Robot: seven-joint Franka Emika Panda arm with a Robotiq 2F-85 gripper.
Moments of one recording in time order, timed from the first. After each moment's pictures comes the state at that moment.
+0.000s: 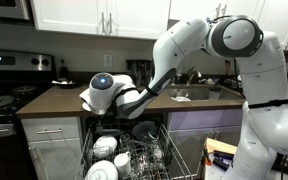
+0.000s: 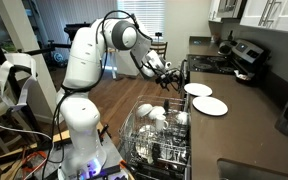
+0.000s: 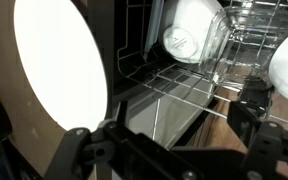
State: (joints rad) arm 0.14 0.42 0.11 -1.92 -1.06 2.51 0.28
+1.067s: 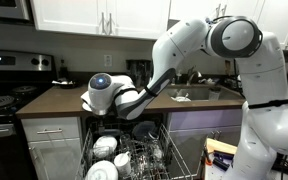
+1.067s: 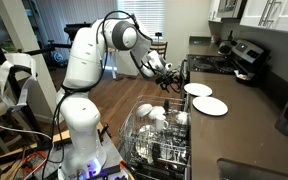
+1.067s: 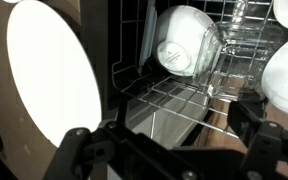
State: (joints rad) arm 0.15 0.43 0.10 -1.91 -0.99 2.46 0.23
